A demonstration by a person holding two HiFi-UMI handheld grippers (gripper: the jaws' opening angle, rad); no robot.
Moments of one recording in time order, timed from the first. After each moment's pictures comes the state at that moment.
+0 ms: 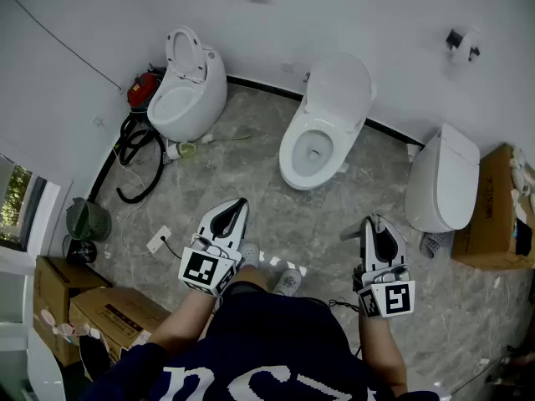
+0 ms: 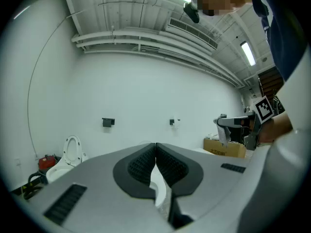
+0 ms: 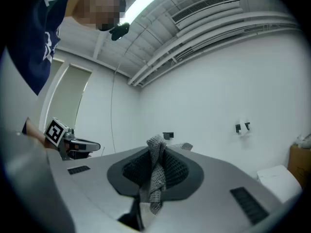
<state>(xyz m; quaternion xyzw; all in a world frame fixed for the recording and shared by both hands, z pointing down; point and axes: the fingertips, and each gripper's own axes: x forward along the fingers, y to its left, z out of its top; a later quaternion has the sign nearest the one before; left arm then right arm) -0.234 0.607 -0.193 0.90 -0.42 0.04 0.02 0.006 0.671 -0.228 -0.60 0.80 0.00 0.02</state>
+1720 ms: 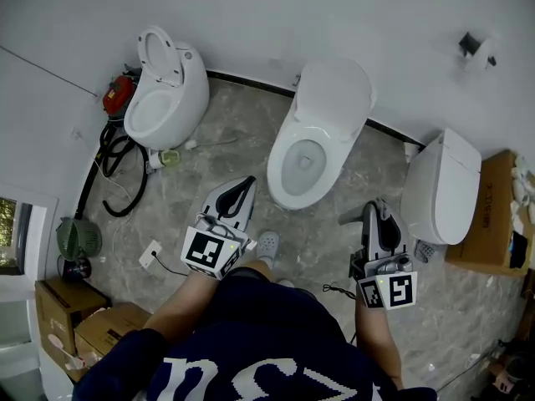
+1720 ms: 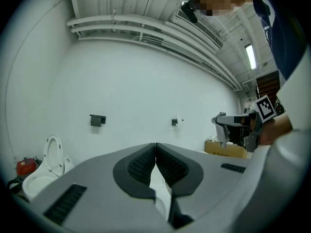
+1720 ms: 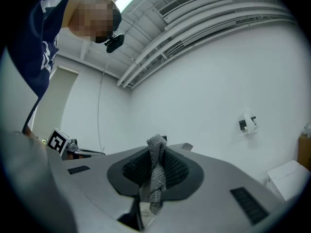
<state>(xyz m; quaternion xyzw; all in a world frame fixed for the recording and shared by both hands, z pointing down) -0.164 0.356 -0.190 0.92 -0.38 0.03 0.03 0.049 0.439 -0.236 -0.62 0.78 -0.01 0.07</state>
